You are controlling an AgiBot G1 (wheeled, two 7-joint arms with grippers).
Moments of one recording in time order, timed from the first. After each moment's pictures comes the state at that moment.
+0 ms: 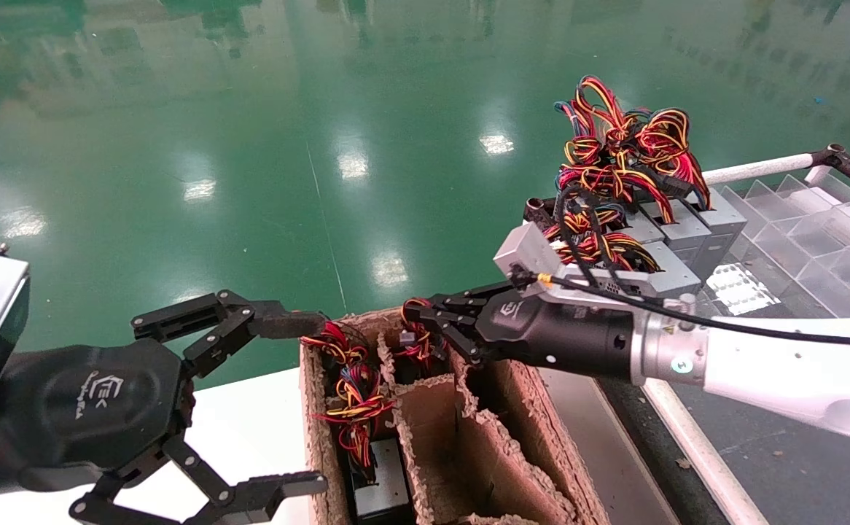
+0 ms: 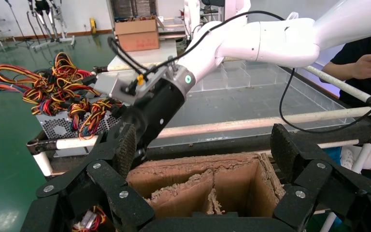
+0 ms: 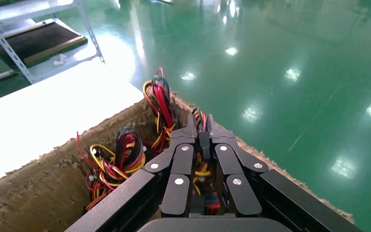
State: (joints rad) left arm -1.08 0.60 0.33 -1.28 0.71 1.49 -0.18; right arm 1.28 -1.04 -0.53 0.93 -1.23 -1.11 0.26
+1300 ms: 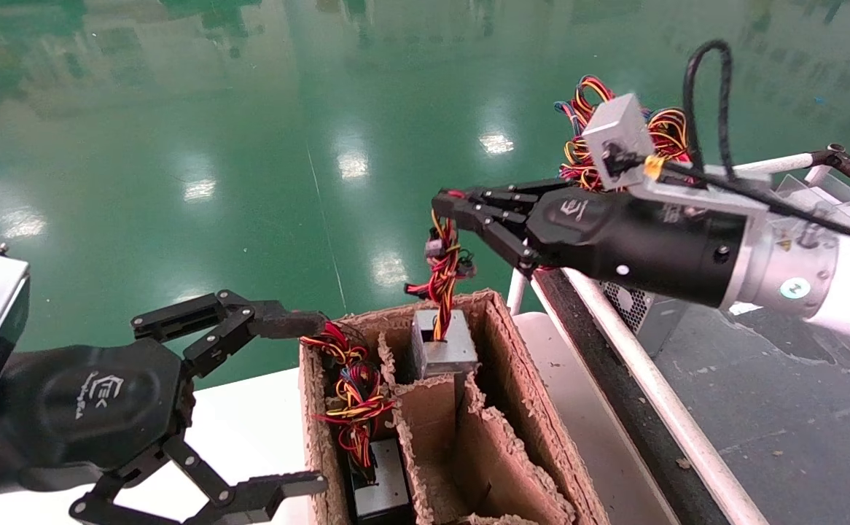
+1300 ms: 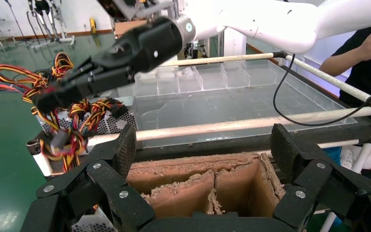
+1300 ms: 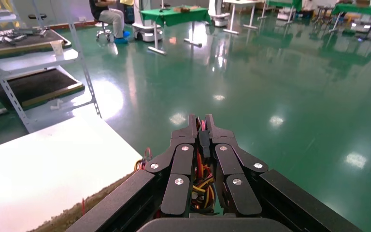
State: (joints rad) left arm -1.08 0.60 0.33 -1.28 0.71 1.49 -0.17; right arm 1.37 -0.94 -0.42 1.01 -1.09 -1.17 0.28
